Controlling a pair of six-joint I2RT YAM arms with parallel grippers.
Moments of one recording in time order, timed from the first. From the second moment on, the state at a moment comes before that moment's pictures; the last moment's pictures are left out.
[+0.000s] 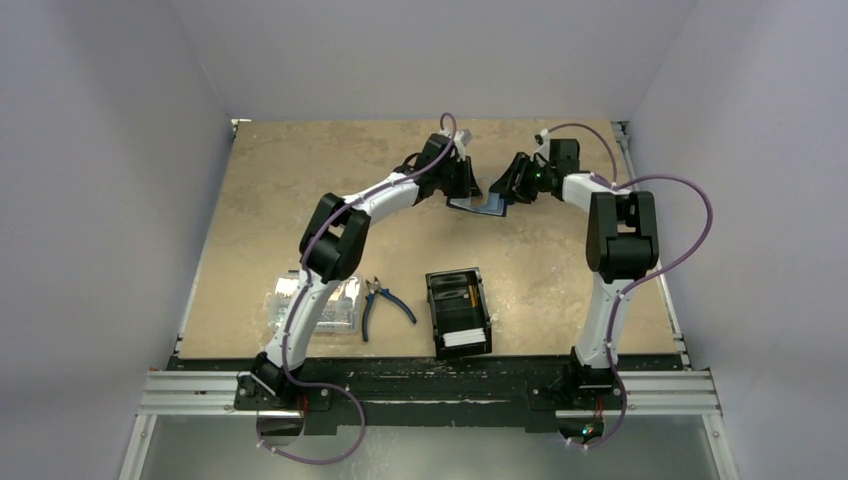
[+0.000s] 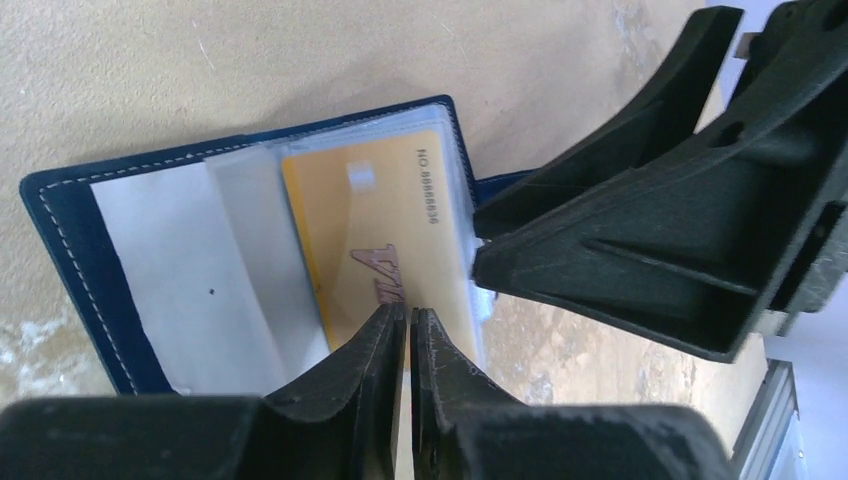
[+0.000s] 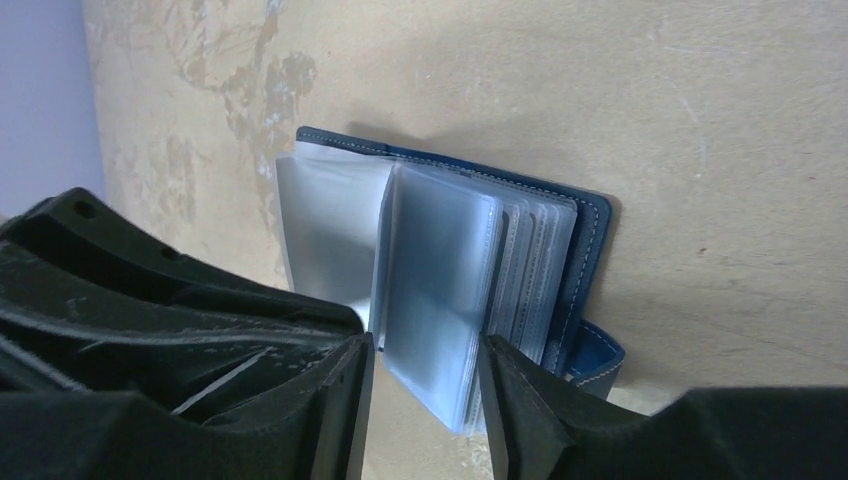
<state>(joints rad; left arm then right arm) -0.60 2.48 2.01 -0.12 0.34 -0.56 0.02 2.09 1.39 -0.09 -0.61 0.50</state>
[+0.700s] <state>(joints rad) -0.49 2.01 1.68 -0.13 0.23 -0.57 0.19 2.13 1.68 -0.38 -0.33 0.33</state>
